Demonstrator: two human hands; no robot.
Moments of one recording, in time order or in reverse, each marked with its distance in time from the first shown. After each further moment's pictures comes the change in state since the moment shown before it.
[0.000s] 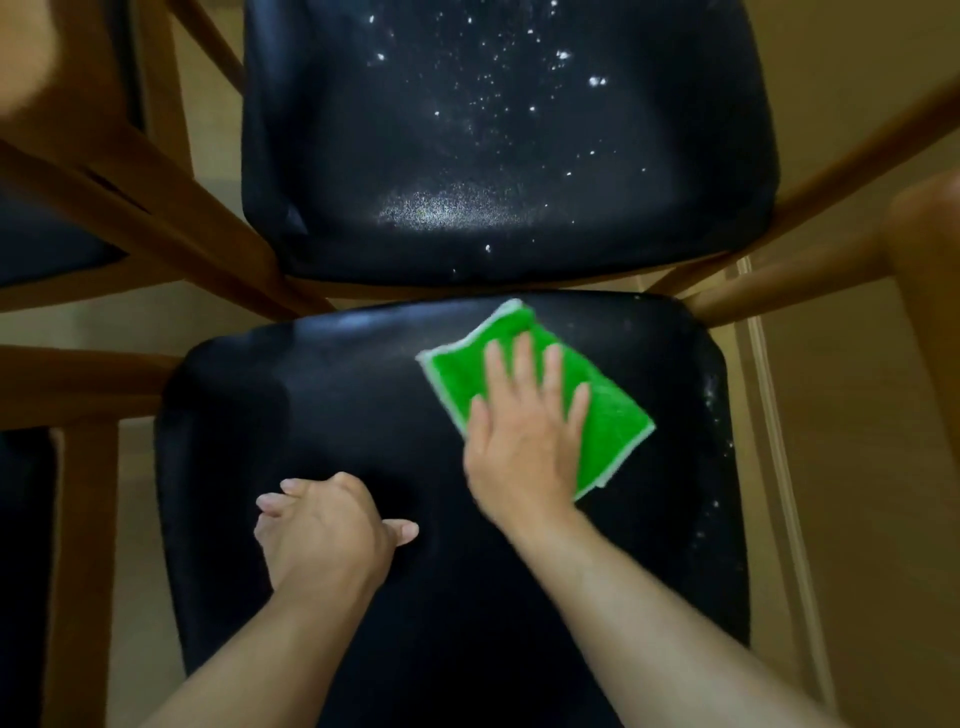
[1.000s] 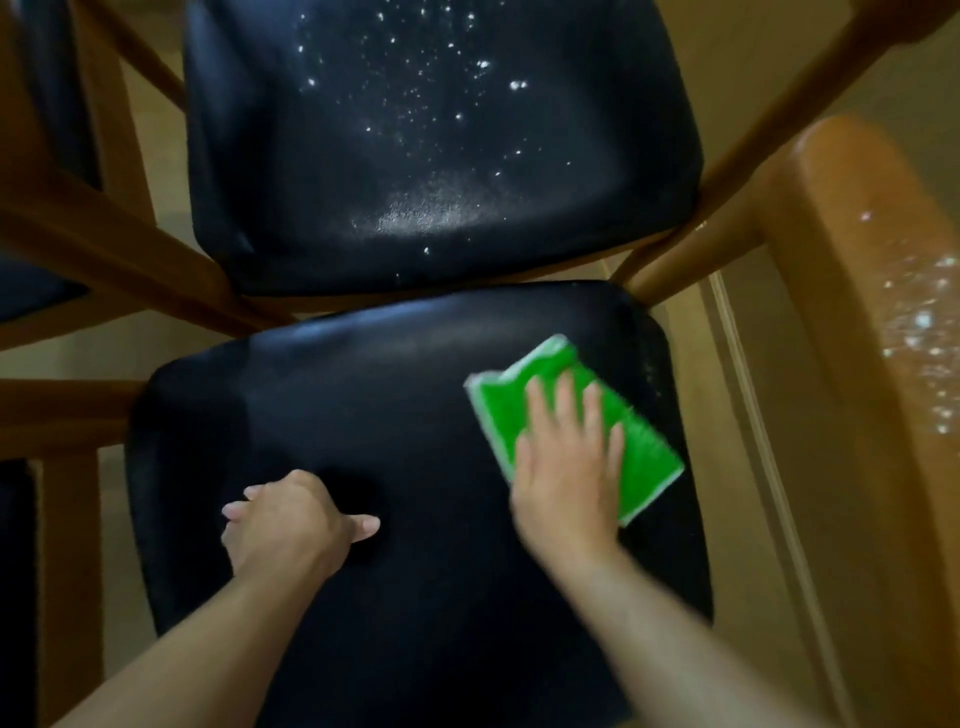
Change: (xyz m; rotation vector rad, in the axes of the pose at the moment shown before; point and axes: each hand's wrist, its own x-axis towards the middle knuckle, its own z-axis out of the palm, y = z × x) left_hand 0.008 0.002 0.003 -0.146 0.025 -0.042; right_hand -0.039 0.076 -0.018 -0.073 -0.038 0.101
